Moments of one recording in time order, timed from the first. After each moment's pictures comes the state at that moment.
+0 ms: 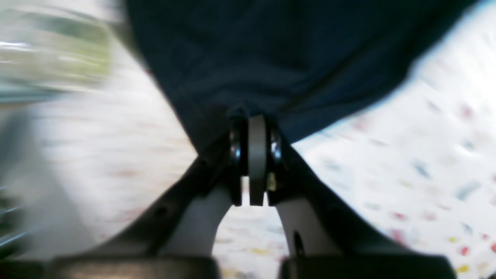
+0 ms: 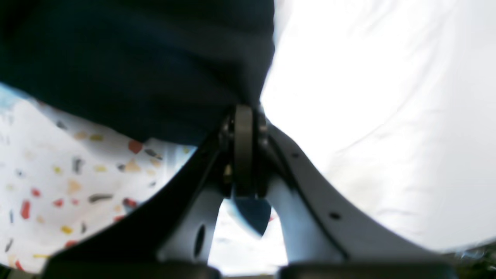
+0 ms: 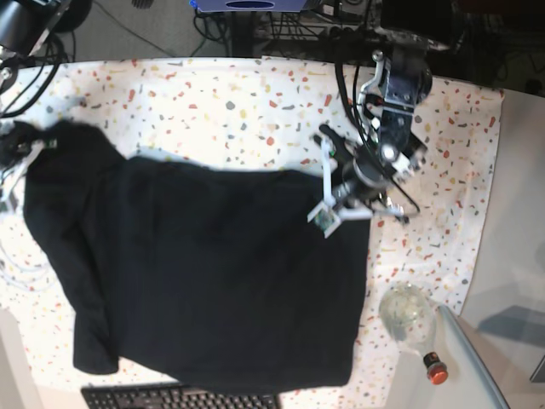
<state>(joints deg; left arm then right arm) 5.8 -6.8 7.6 94.9 19.2 -28.8 49.0 -3.9 11.1 35.6 81.6 -2.4 40.3 -50.3</state>
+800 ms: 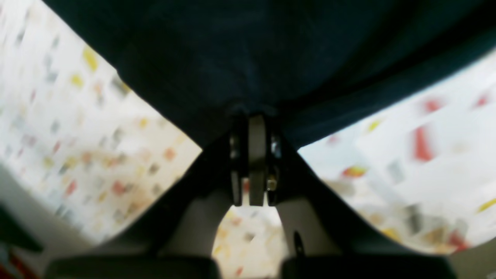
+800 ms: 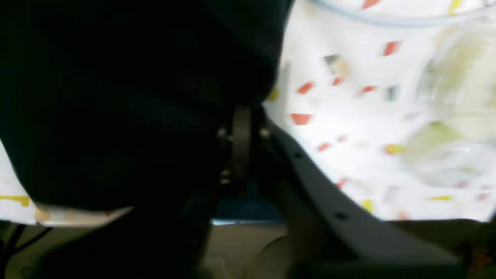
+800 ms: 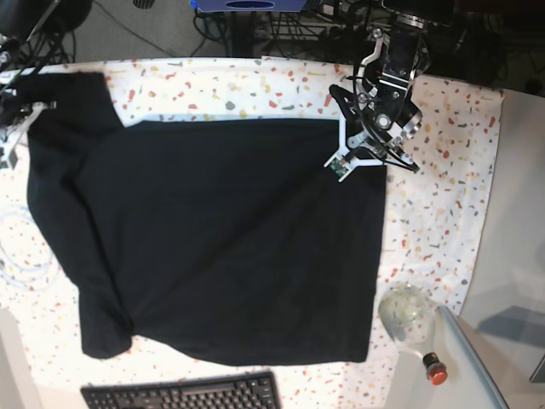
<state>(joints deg) 10.7 -8.7 7.3 88.7 22.7 -26.6 56.1 -7.7 11.7 39.9 77.5 -1.6 40.3 -56.4</state>
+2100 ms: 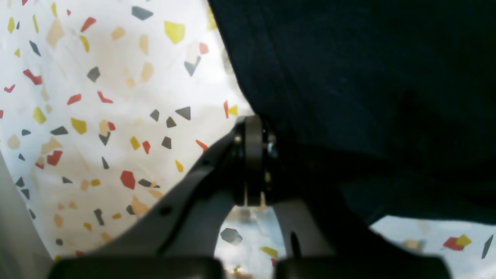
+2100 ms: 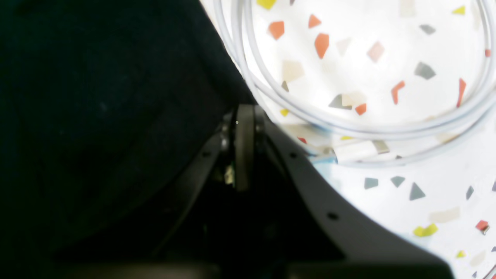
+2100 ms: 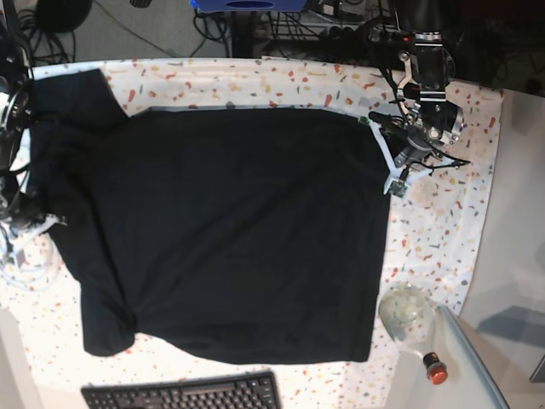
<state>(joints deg) 8.7 -5.8 -14.1 78.7 20.8 -26.0 37.5 27.3 22.1 22.6 21.9 -3.7 25.3 -19.8</state>
